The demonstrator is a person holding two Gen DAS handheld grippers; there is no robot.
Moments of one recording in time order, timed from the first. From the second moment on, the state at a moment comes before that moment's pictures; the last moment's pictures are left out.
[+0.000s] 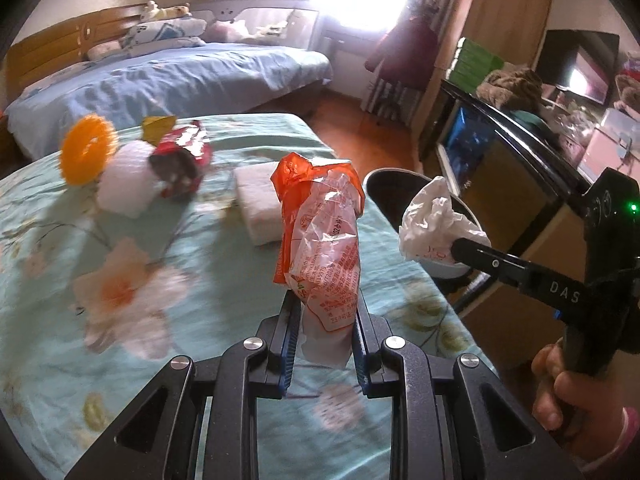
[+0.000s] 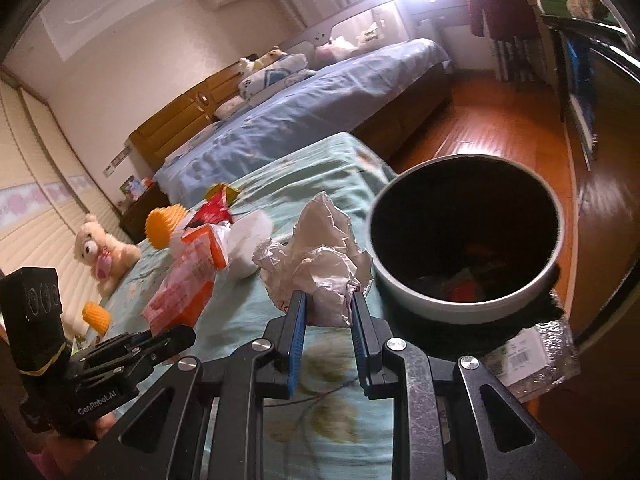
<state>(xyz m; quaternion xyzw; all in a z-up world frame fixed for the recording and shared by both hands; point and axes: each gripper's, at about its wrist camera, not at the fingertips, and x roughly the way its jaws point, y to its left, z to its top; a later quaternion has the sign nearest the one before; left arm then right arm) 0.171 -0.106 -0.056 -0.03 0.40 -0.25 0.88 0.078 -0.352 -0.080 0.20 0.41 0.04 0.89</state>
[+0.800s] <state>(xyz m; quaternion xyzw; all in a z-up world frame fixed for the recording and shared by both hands) 0.232 -0.212 -0.066 0.03 0.41 -0.30 0.86 0.086 -0.428 -0.082 0.20 0.40 -0.03 0.89</state>
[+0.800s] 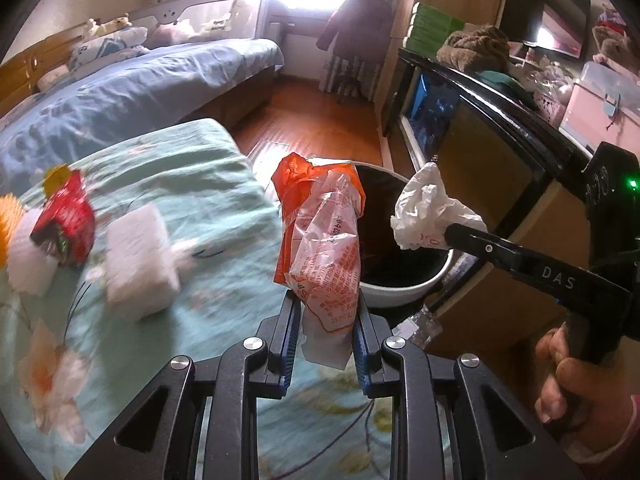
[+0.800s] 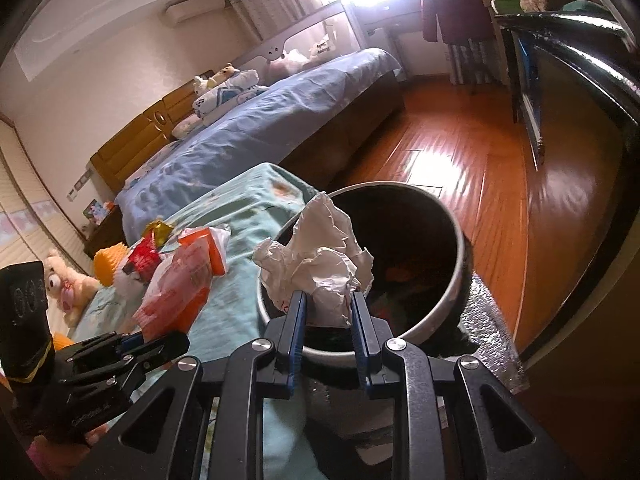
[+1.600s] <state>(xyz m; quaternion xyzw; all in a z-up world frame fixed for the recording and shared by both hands) 0.280 -0.271 -0.081 0.05 0.43 -0.31 0.85 0.116 -0.463 -0.098 0.21 0.42 -0.05 0.88</state>
